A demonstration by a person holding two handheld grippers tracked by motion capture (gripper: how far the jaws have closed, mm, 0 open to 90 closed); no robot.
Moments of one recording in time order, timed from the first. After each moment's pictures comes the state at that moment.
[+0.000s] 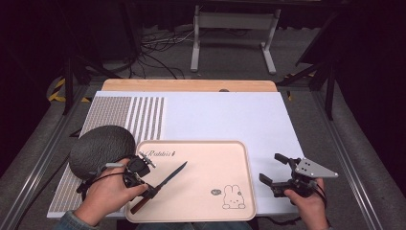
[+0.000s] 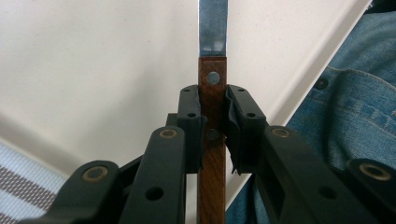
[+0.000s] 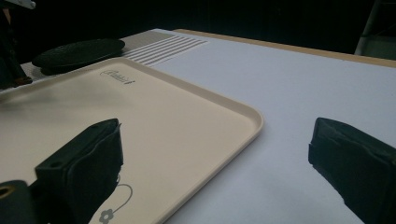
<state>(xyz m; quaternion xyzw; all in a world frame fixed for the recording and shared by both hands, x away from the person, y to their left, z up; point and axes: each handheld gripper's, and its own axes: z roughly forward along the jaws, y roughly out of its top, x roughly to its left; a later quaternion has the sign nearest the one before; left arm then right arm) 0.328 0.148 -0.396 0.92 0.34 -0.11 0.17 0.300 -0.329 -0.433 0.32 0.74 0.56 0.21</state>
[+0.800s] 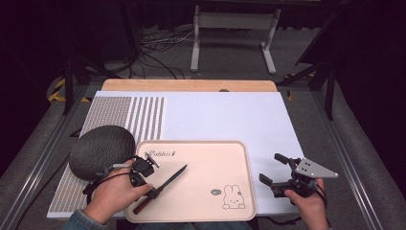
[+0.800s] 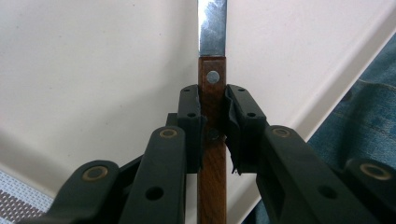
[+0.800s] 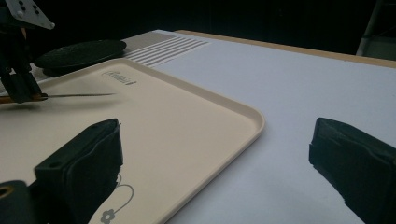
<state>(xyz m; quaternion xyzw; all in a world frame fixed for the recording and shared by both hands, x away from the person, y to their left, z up) 0.336 0.141 -0.415 0.90 0.38 -0.12 0.15 0.300 -0.329 -0.433 0.32 0.73 0.56 0.21</state>
